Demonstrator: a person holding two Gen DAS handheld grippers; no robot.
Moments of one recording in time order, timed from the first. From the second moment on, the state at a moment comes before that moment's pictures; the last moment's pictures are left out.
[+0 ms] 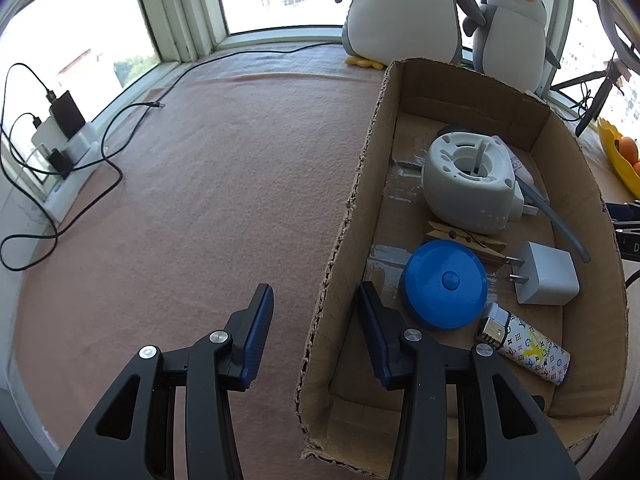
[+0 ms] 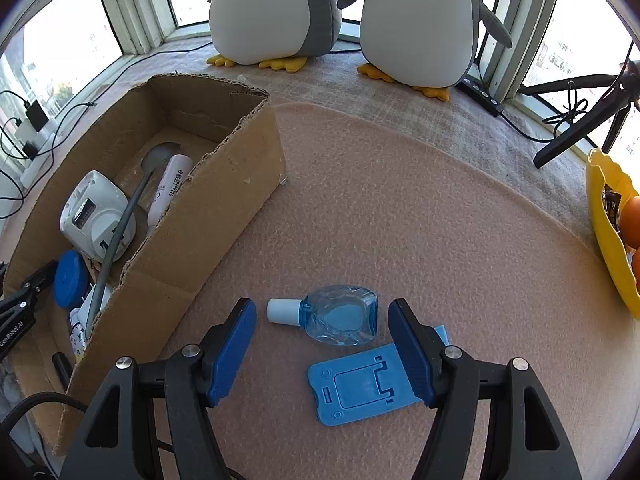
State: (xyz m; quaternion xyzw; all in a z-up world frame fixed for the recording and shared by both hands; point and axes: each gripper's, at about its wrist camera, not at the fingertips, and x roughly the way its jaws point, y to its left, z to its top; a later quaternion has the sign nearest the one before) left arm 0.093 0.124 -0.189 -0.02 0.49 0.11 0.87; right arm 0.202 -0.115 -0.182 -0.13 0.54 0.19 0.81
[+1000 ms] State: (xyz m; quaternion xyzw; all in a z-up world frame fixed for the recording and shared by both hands) left arm 0.094 0.124 -0.189 -0.02 0.49 0.11 0.87; right arm 0.198 -0.112 -0.135 -0.12 0.49 0.19 0.84
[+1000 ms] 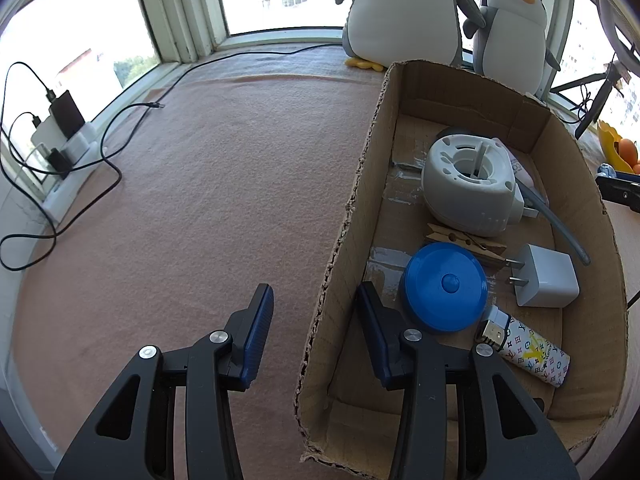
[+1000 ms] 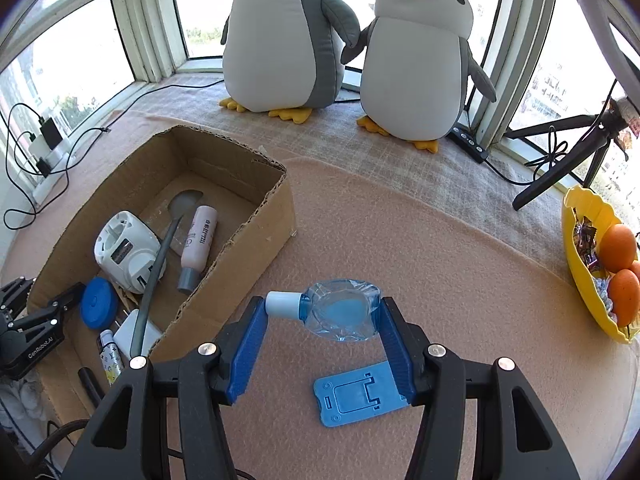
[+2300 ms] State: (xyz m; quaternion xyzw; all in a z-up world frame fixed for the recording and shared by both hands) left arm 0.094 0.124 -0.189 -0.02 0.49 0.11 0.87; right arm 0.206 -0.035 -0.124 -0.14 0.47 0.25 0.84
